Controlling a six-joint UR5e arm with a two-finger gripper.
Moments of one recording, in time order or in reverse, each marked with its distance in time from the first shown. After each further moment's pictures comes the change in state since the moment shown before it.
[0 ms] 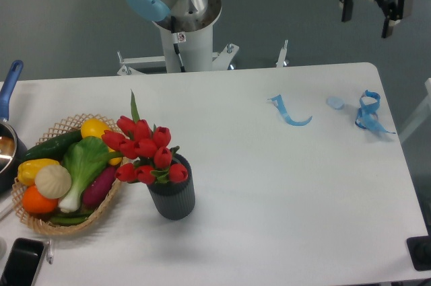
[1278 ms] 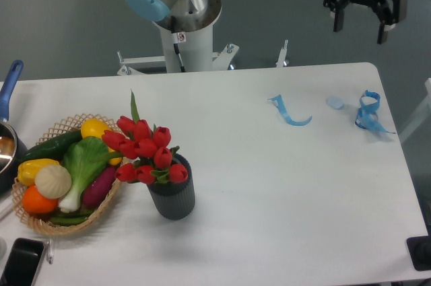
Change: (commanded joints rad) arm -0.020 0.032 -0.077 0.086 -0.075 -0.197
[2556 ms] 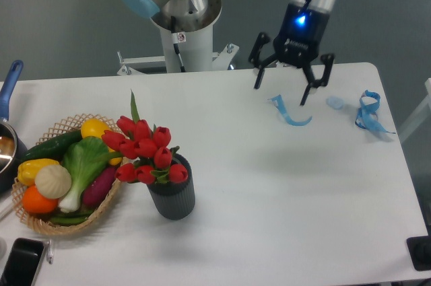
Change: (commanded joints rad) arm -0.251 -0.113 -0.203 0.283 -0.385 -0.478
